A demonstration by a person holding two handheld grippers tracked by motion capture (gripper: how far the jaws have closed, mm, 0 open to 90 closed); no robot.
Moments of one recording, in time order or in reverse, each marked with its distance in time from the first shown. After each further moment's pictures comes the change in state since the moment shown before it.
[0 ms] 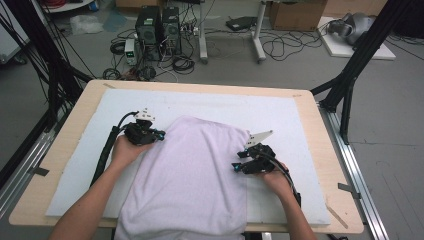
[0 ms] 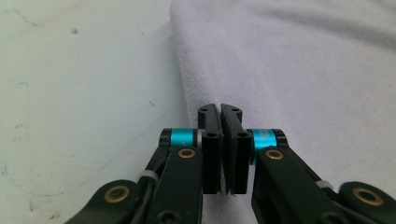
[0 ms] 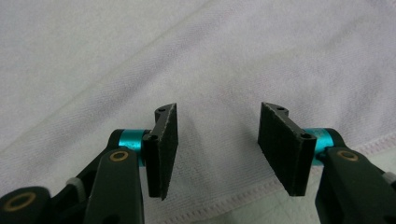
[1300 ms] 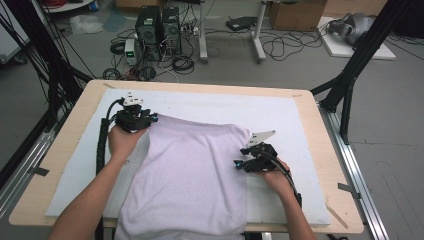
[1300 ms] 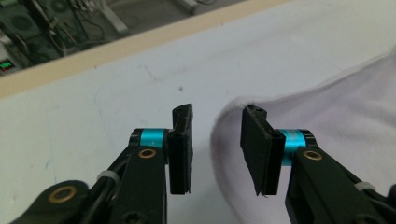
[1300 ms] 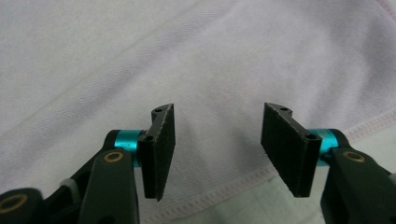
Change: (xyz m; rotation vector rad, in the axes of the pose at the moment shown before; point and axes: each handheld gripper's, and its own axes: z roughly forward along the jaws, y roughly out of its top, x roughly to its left) left arm 0.030 0.012 -0.026 -0.077 0.241 -0.136; right arm -0.006 -0.001 -0.005 -0.021 -0.072 0.000
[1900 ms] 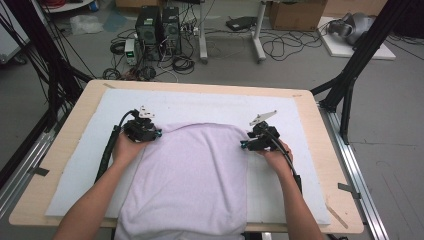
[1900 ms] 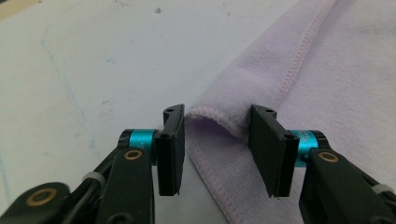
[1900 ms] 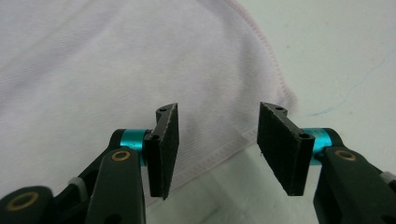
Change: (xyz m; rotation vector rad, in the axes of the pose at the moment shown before) left arm -0.006 -0.028 0.047 0.101 0.010 0.095; right arm -0.061 0.021 0.014 0.076 -0.109 0.106
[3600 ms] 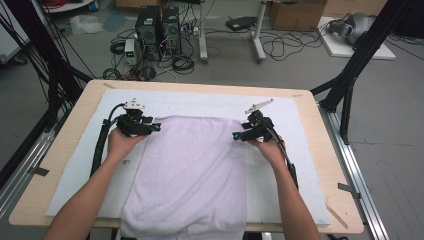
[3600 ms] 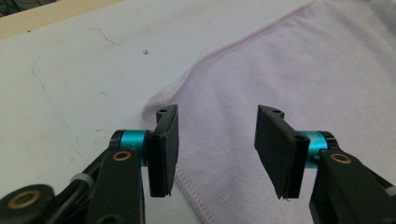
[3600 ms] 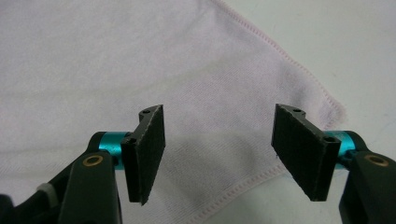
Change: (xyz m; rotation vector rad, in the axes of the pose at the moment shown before) left arm 0.016 0.012 -0.027 -0.089 -0.156 -0.090; right arm -0.006 0.031 0.003 -0.062 0.094 0.051
